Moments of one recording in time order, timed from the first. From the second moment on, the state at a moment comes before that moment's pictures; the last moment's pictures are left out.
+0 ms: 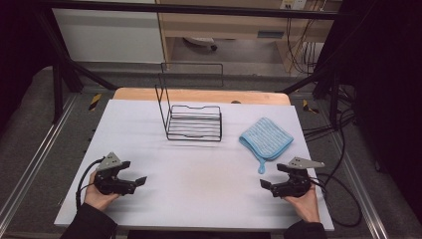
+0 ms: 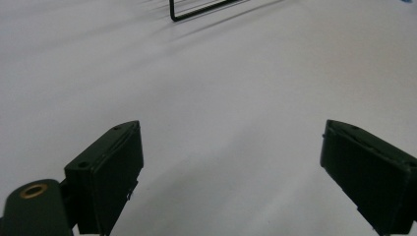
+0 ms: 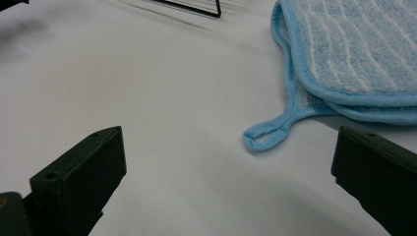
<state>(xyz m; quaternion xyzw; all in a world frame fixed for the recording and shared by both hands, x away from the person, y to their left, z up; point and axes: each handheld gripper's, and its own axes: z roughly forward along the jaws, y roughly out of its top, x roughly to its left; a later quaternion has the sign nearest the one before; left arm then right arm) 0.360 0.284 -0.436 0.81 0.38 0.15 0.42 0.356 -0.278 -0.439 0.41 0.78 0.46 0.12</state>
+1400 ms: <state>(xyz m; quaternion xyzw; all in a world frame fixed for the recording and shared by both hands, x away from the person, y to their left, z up) 0.361 0.283 -0.439 0.82 0.38 0.15 0.41 0.394 -0.254 -0.455 0.48 0.77 0.38 0.18</state>
